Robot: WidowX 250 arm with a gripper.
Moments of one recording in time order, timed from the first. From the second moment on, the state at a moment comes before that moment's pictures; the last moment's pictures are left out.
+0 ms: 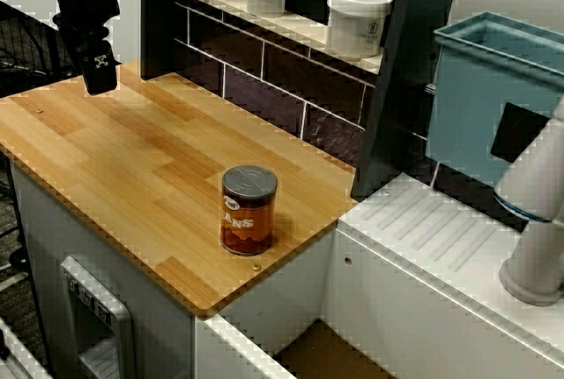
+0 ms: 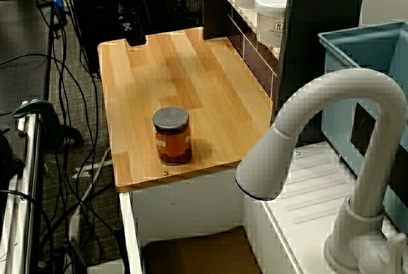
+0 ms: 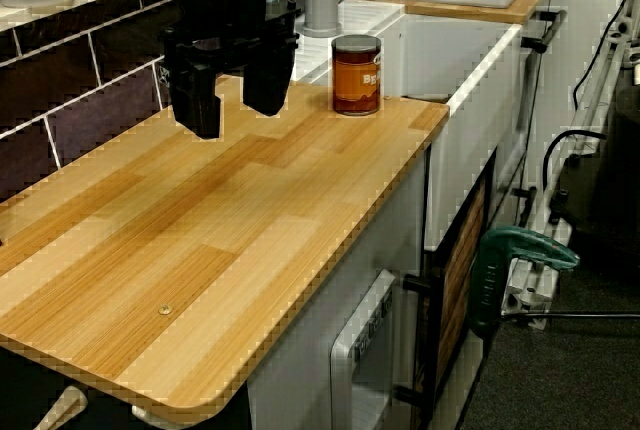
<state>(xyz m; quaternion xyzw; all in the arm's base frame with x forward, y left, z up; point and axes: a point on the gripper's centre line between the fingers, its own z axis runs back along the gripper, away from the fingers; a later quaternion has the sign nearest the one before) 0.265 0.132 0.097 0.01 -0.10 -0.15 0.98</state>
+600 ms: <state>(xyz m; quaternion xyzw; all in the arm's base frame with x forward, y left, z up) 0.252 0.118 0.071 0.00 -0.07 -0.18 0.98</state>
